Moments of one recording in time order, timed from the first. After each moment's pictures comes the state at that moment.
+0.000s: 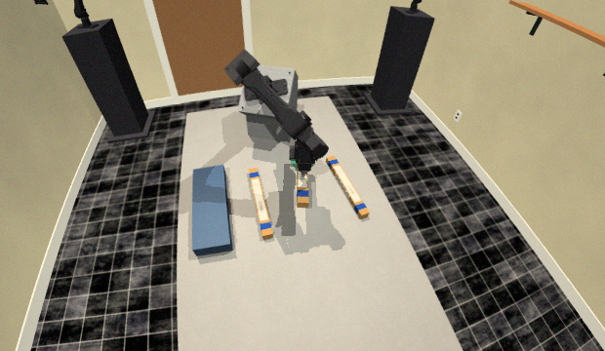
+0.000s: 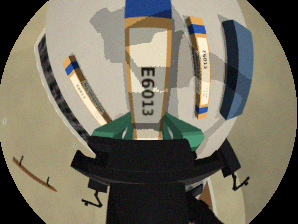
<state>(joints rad) 0.61 1.61 1.09 -0.52 0.61 0.52</state>
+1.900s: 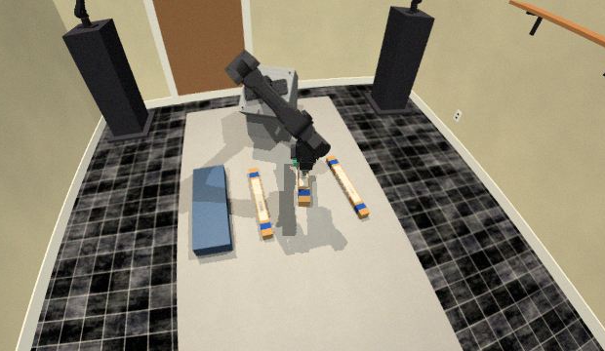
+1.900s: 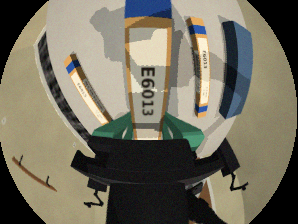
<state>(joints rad) 0.63 1.61 1.11 -0.56 0.62 0.54</state>
